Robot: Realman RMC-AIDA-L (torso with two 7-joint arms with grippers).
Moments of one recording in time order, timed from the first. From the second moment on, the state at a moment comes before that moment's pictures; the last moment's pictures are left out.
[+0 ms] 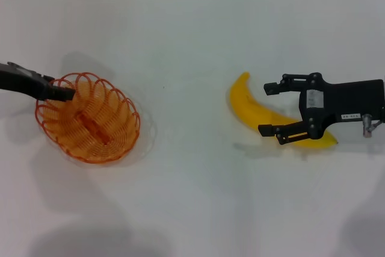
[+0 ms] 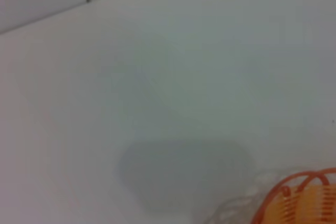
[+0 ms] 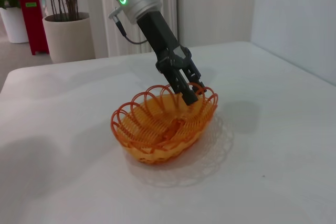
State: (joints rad) left arm -0.76 -1.94 0.79 0.65 2.50 1.20 -1.92; right arm 0.56 2.04 -0.53 -0.64 -2.27 -1.64 1.11
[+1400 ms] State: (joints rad) left arm -0.76 -1.96 0.79 0.66 2.55 1.18 -1.92; right arm 0.57 2.04 -0.53 -0.64 -2.28 -1.64 1.13
